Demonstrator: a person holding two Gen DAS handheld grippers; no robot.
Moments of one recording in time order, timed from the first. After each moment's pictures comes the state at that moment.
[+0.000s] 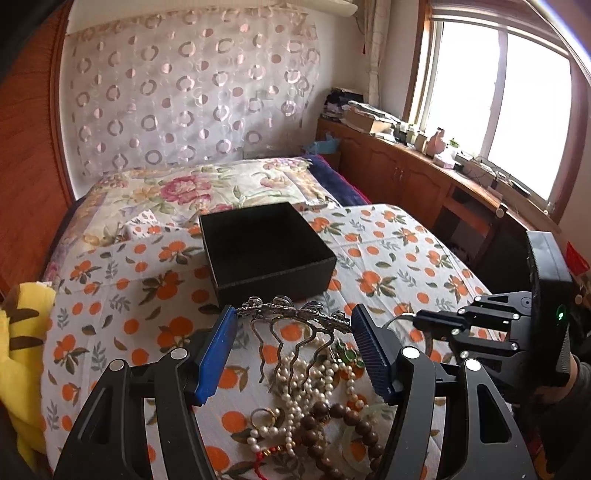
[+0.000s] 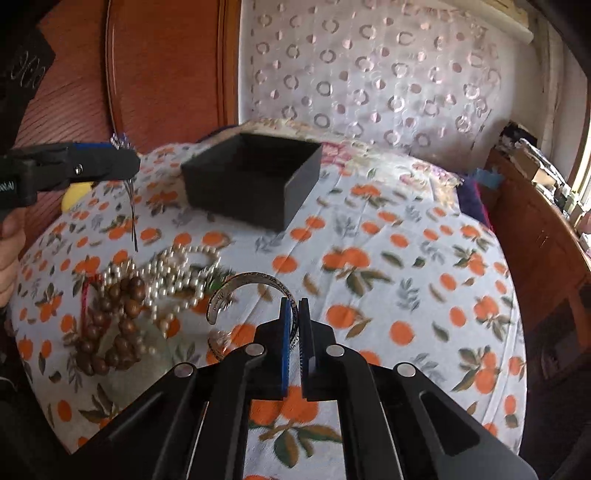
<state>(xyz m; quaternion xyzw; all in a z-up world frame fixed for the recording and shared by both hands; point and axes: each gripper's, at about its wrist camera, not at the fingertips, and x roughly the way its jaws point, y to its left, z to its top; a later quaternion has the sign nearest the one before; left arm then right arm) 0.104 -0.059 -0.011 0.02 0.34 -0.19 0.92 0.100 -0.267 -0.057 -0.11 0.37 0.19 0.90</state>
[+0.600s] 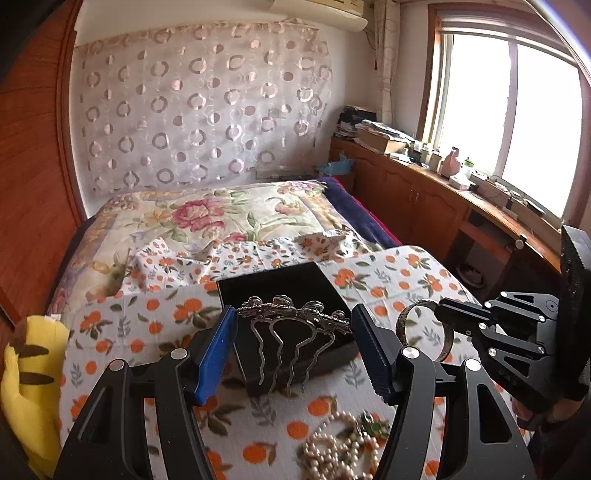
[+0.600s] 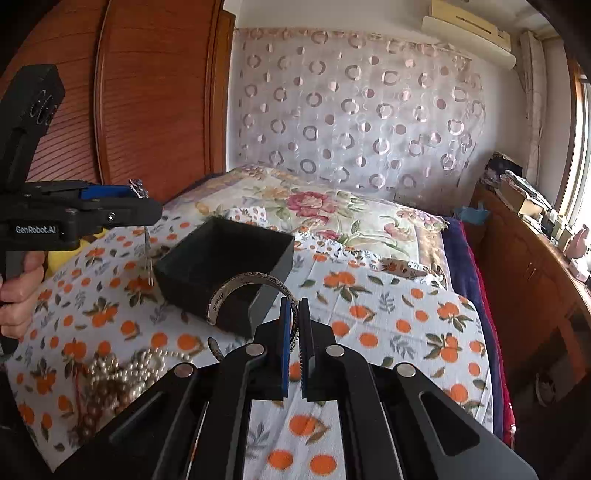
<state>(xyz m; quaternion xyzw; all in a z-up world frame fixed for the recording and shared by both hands) 0.168 -0.059 0.018 0.01 0.31 -0.17 0.94 0.151 -0.264 -0.004 -0.10 0.29 0.17 0.94</state>
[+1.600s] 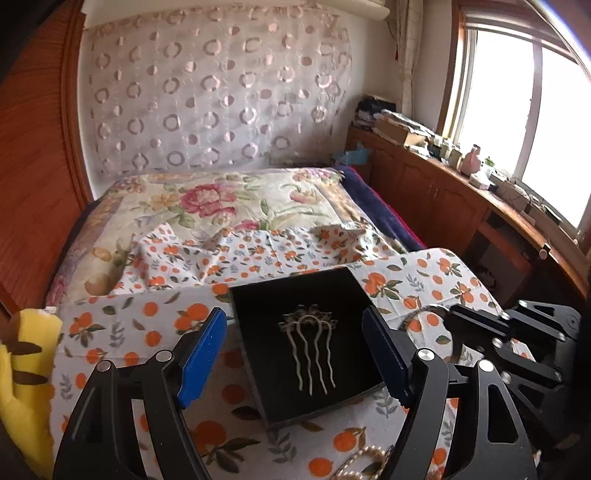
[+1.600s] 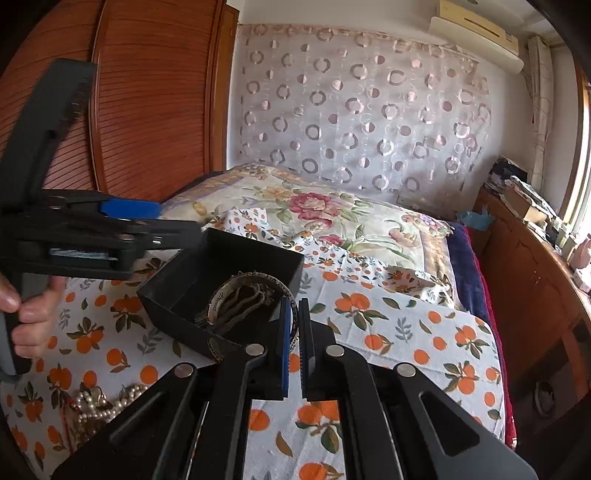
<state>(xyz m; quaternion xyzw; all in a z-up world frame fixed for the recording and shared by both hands) 0.211 -0.049 -0.002 0.00 0.33 -0.14 0.93 0.192 -0.235 -0.010 -0.11 0.30 0.18 0.93</state>
